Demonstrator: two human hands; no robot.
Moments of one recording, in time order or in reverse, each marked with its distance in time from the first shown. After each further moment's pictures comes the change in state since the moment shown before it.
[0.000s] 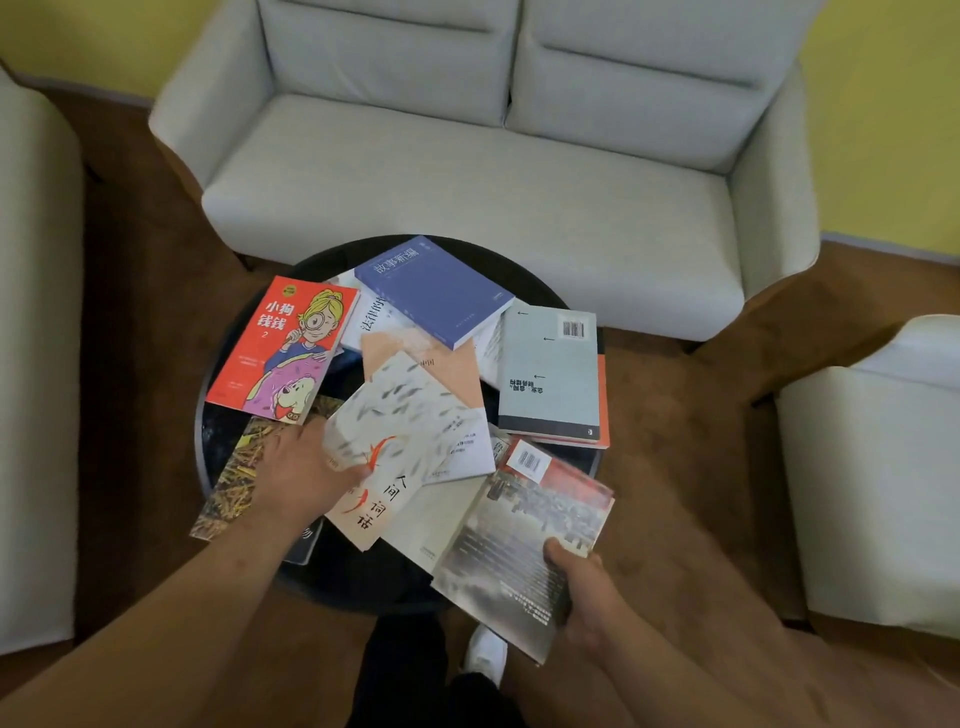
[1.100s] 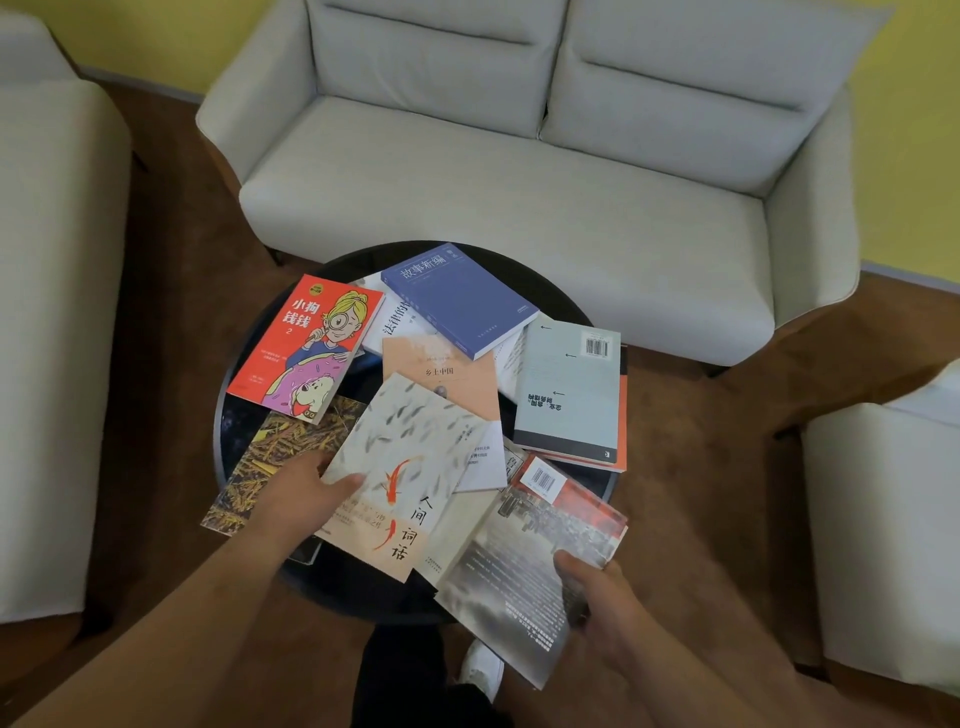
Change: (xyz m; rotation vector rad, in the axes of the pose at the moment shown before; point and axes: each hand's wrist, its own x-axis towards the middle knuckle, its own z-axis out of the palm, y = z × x) left_hand -0.026 -0.009 -0.010 -0.371 -0.199 -0.159; right_hand 0.010 -0.025 -0.012 -0.298 -0.086 -0.082
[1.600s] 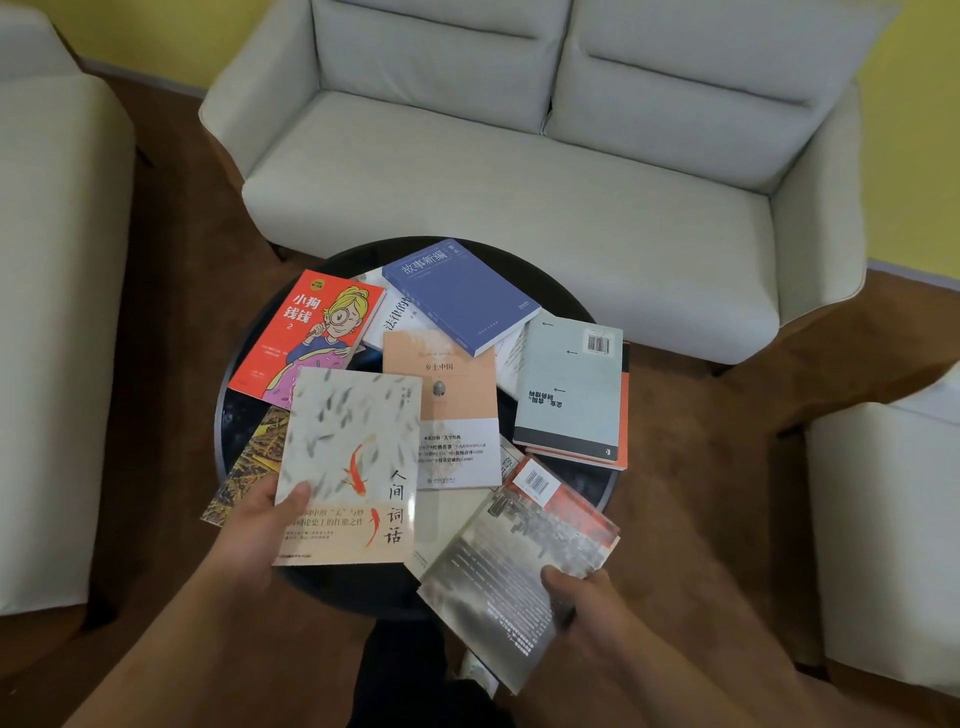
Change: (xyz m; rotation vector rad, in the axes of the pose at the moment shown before) left_hand -0.032 -0.035 0.000 -0.762 0.047 -0.164; right_hand -0.010 0.008 0.006 0.080 -0.164 -0.001
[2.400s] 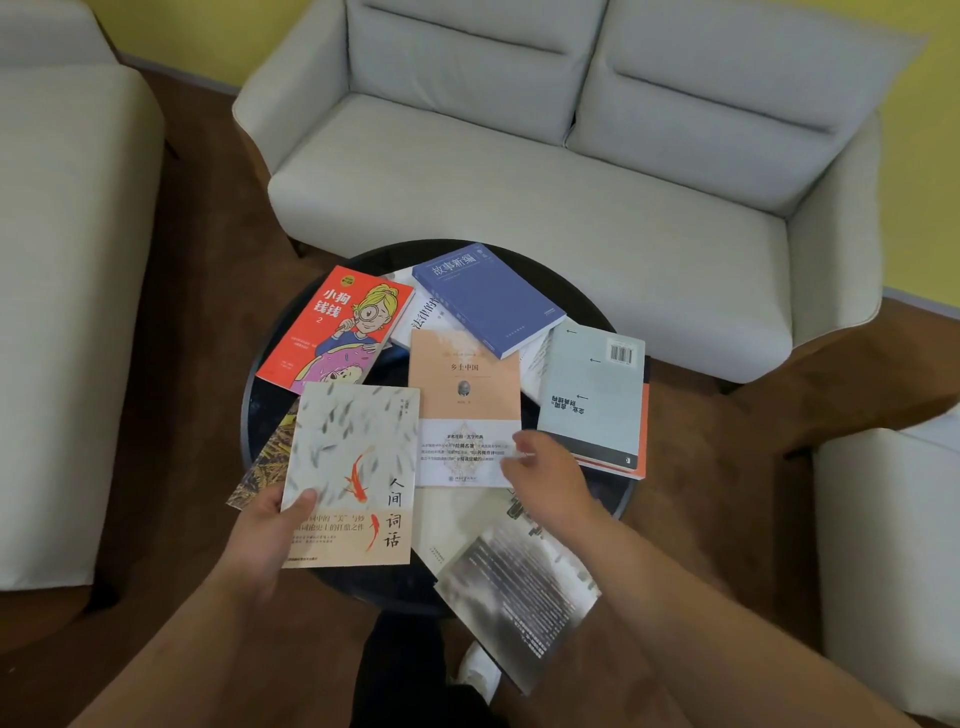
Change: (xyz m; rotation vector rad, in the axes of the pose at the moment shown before) left_hand -0.001 -0.019 -0.016 -0.018 0.075 -0.020; right_hand -0.021 -0.109 0.131 -0.935 0.092 -0.482
